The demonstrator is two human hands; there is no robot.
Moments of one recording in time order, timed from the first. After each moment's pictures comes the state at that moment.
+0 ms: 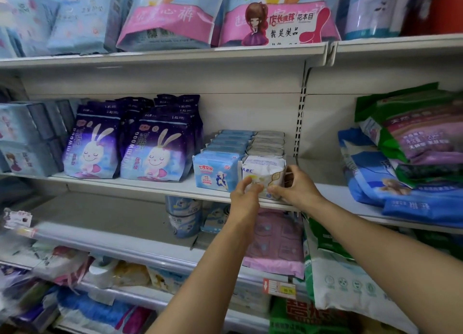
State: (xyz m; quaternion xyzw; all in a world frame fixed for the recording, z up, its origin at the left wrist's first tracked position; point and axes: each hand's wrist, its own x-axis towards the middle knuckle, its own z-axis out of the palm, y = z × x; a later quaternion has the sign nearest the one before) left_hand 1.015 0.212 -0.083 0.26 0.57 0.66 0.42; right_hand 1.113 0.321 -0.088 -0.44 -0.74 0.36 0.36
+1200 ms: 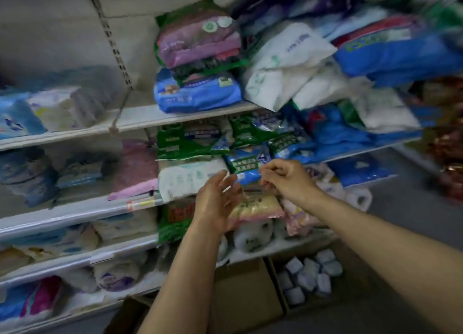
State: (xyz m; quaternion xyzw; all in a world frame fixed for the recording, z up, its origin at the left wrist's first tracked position) left_hand 1.356 0.118 -0.175 0.16 0.48 0.57 0.65; right_hand 1.519 0.142 -0.167 -0.53 -0.62 0.42 0.40
